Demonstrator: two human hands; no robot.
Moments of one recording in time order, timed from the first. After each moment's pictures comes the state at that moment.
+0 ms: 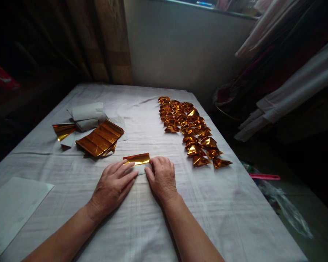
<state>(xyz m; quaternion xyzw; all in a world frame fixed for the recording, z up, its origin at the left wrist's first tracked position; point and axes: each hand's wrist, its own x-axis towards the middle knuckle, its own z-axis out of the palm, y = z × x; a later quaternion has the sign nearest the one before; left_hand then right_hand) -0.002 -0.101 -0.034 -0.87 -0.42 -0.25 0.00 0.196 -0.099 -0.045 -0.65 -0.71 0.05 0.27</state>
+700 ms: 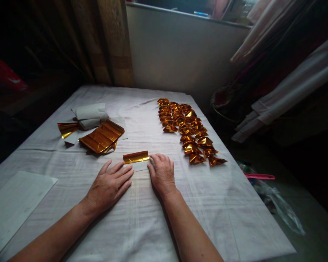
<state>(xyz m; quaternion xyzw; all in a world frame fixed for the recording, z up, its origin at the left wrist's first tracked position) -0.016 -0.110 -0.032 -0.90 -0.40 -0.18 0.00 0.203 -0.099 -0.050 -0.66 -0.69 0.07 0.28</state>
